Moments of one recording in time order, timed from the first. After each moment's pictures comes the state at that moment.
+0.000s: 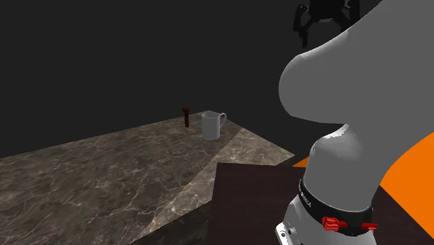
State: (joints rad) arm -0.02 -0.76 -0.02 -2.42 -0.10 1.49 0.07
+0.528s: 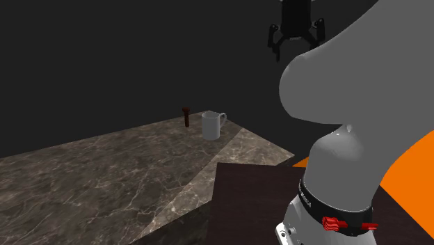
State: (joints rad) arm 0.04 -0.68 0.08 -2.48 -0.03 1.65 0.17
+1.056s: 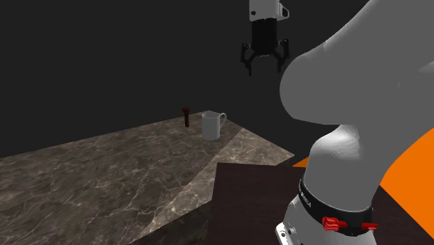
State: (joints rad) arm 0.09 -0.51 0.20 -2.49 0.03 1.87 0.31
